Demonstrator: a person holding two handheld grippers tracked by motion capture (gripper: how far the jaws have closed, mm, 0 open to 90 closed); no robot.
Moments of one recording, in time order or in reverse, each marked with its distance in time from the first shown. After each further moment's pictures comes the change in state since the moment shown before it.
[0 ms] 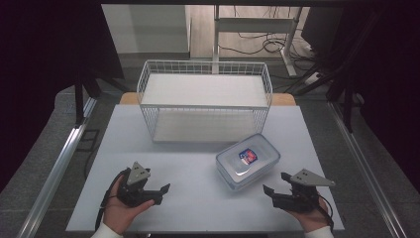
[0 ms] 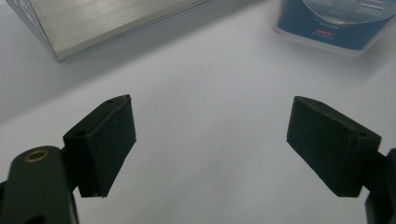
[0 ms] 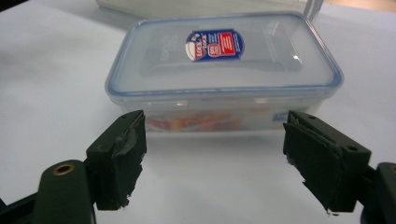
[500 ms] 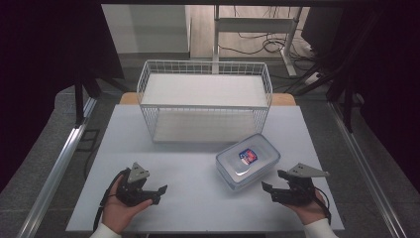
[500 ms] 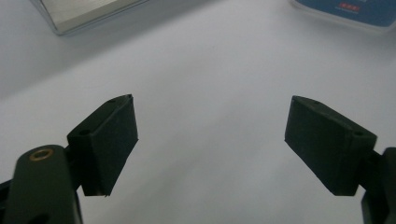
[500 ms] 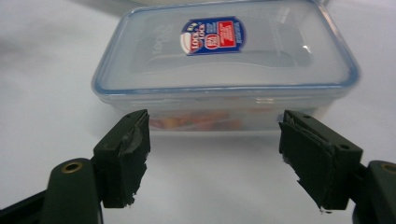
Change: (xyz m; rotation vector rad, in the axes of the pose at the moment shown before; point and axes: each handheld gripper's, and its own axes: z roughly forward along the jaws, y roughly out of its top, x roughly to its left) left arm 0.008 -0.011 0.005 0.061 0.016 -0.003; right arm -0.011 0.007 0.017 0.061 0.044 0.003
